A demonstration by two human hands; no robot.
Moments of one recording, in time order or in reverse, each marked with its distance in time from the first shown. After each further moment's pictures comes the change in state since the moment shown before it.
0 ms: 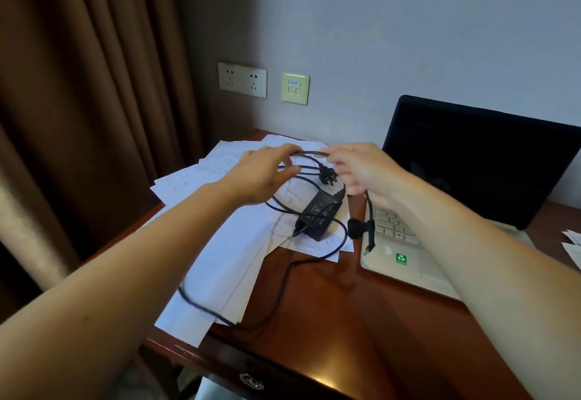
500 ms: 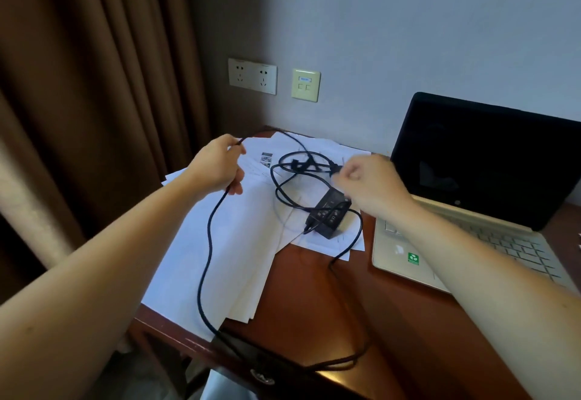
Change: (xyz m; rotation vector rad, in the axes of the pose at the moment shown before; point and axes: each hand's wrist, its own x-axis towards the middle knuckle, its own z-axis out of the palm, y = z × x) left_hand -0.030 -0.049 -0.030 -0.429 0.191 -0.486; right_hand -0.010 0.026 0.011 -0.634 0.183 -0.265
